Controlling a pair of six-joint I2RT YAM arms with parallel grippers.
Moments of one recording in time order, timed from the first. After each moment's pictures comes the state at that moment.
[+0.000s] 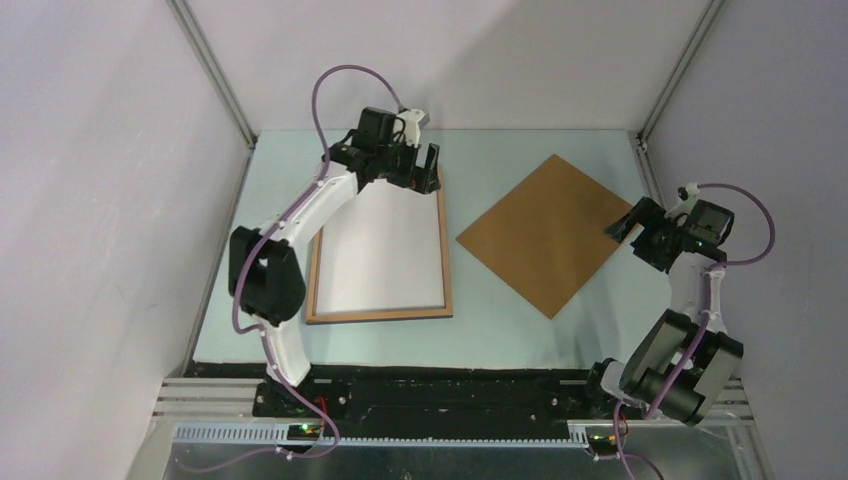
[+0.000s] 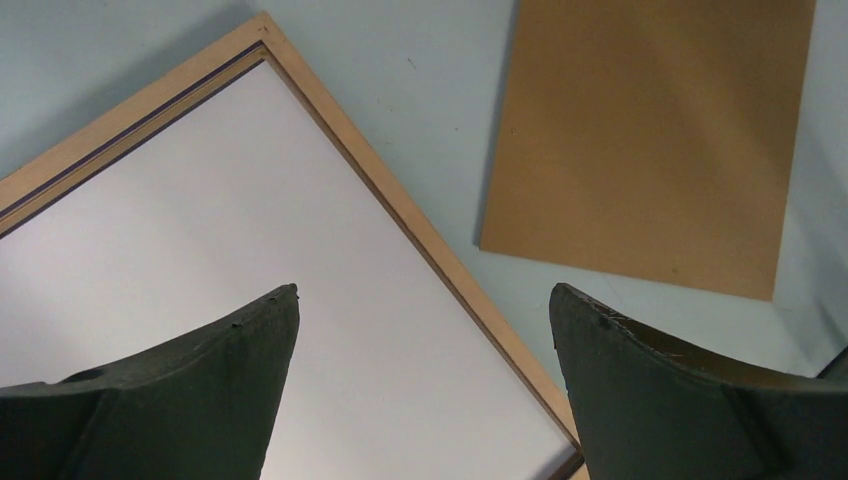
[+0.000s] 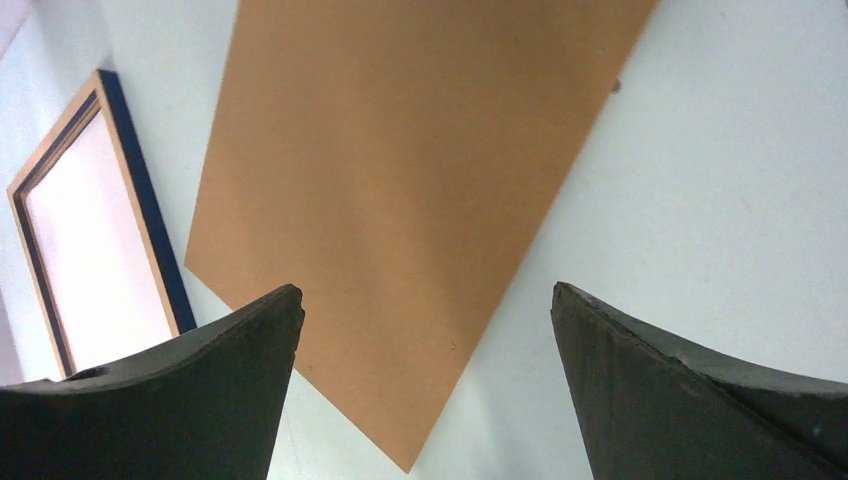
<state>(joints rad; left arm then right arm) -0.43 1.81 1.67 -0.54 0.30 -0.05 -0.50 1.24 0.88 -0.40 -0.51 0.21</state>
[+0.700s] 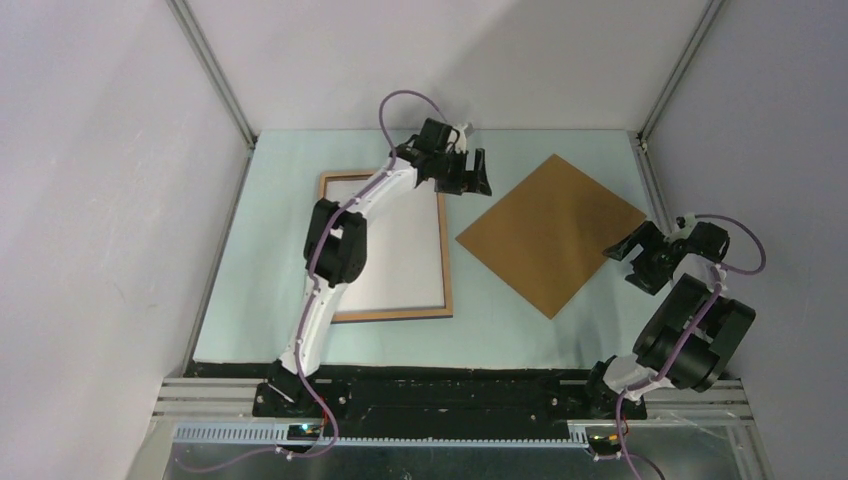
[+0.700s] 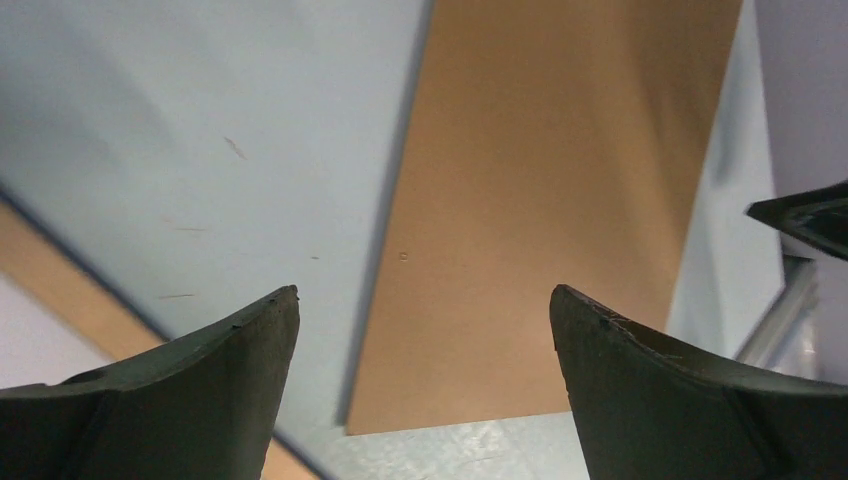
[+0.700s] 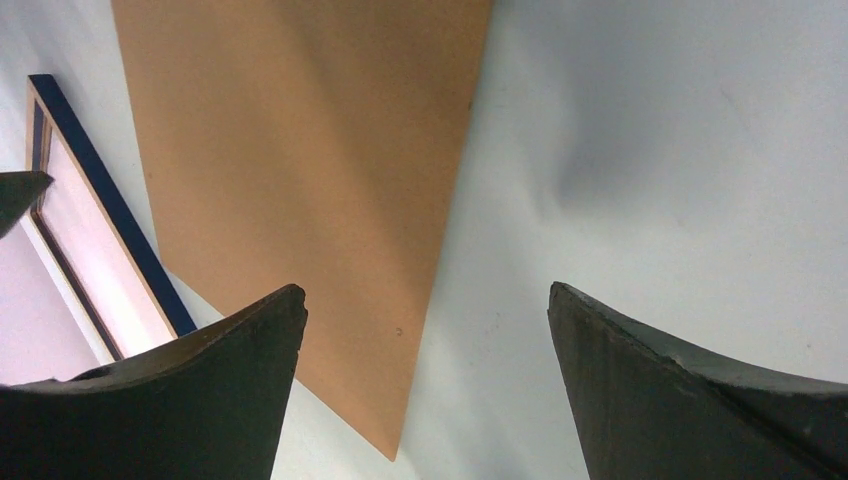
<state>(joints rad) -0.52 2.39 2.17 -0.53 0.42 -0.34 -0.63 1.44 0.80 -0.37 -0.58 0.24</state>
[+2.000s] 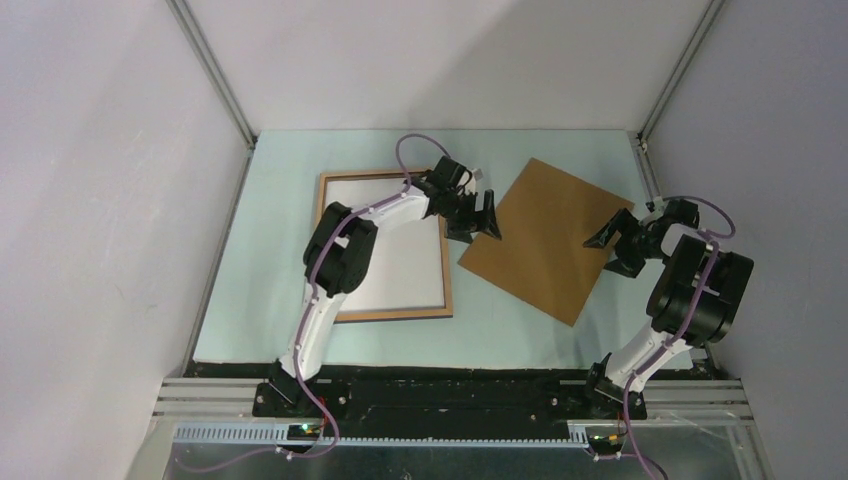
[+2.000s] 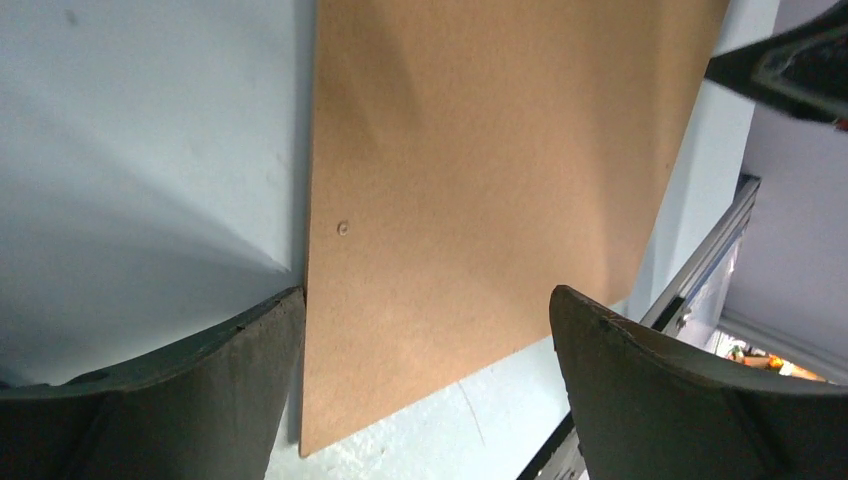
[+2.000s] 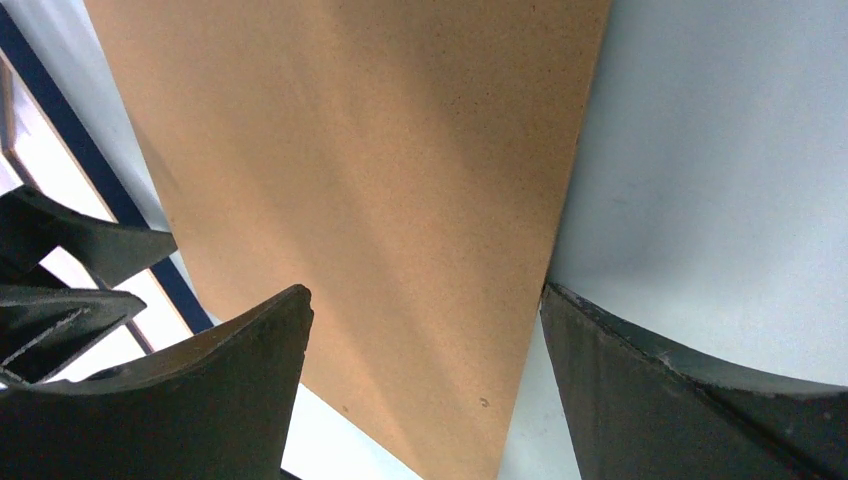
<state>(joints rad) -0.63 2.35 1.86 -0.44 0.52 -0.56 -0.48 1.72 0.97 -0.41 -0.59 0.25</state>
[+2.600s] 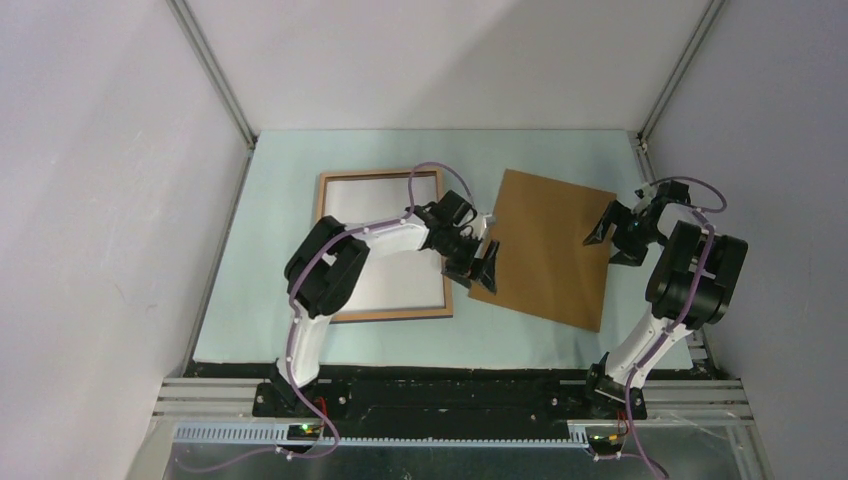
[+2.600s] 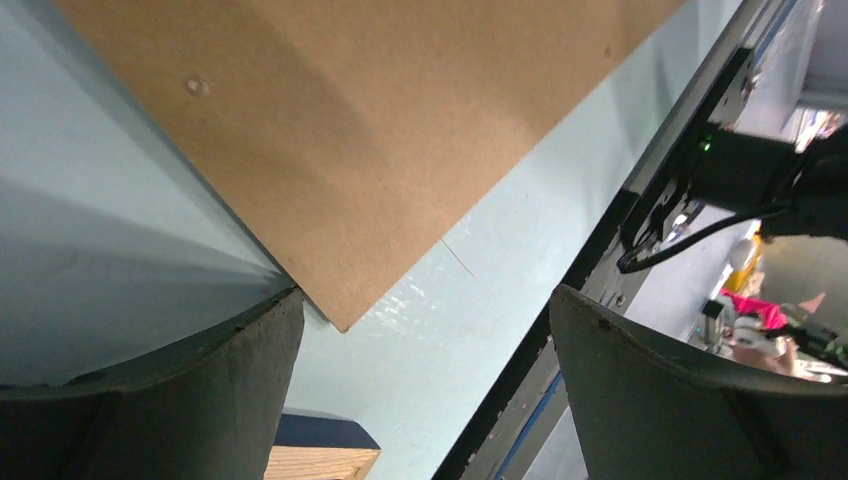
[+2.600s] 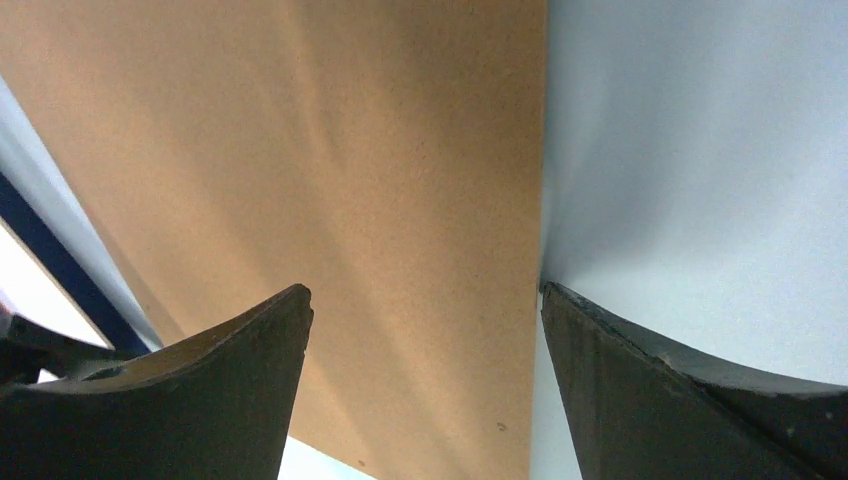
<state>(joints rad) -0.74 2.11 1.47 -0.44 0.66 -0.34 -0.41 1.82 1.16 -0.58 -0.46 0.12</state>
